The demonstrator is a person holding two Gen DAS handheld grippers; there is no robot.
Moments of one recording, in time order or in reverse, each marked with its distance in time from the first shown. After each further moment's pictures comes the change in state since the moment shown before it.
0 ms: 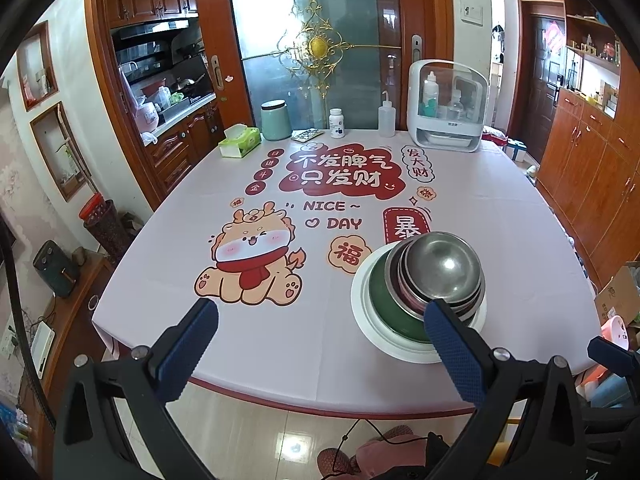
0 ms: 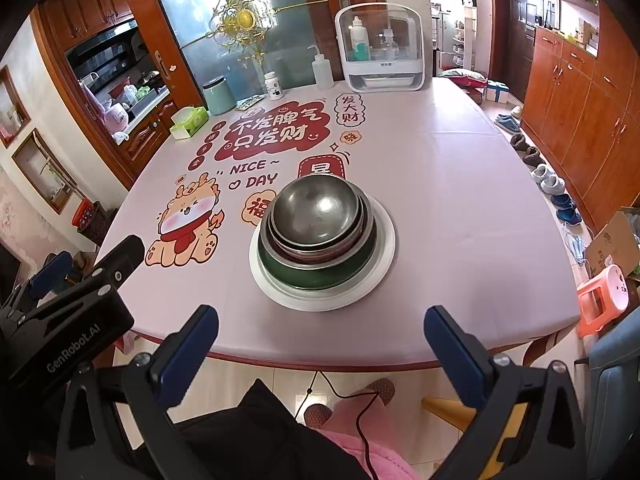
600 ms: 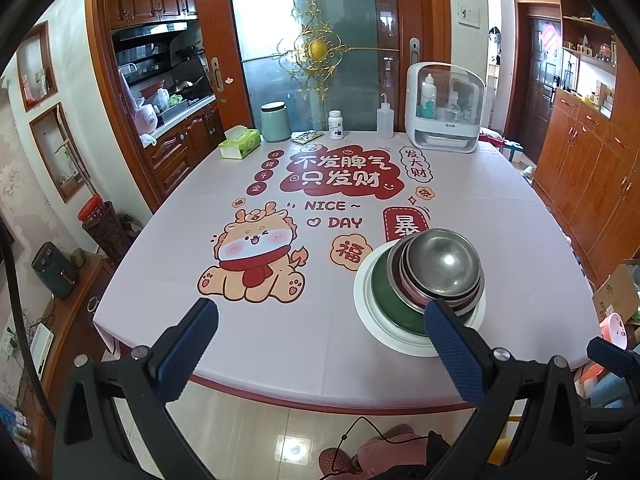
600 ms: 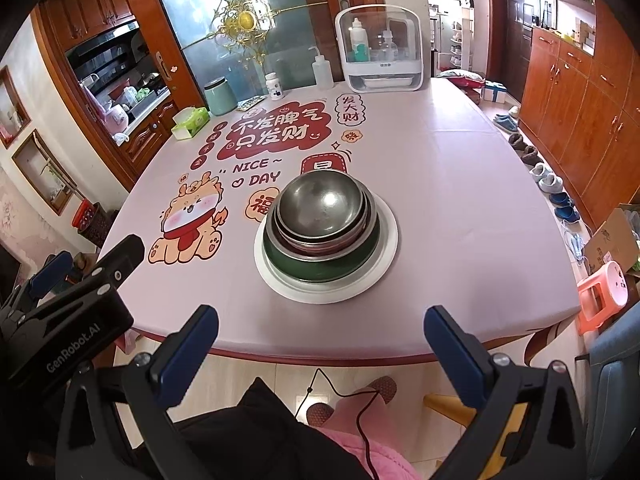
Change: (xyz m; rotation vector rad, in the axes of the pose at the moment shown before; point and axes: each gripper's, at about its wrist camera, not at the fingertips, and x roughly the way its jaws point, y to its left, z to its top) left arm -0.001 0.007 -0.005 0.005 -0.006 -0.012; right arm -0.001 0.005 -0.004 0.000 -0.004 -0.003
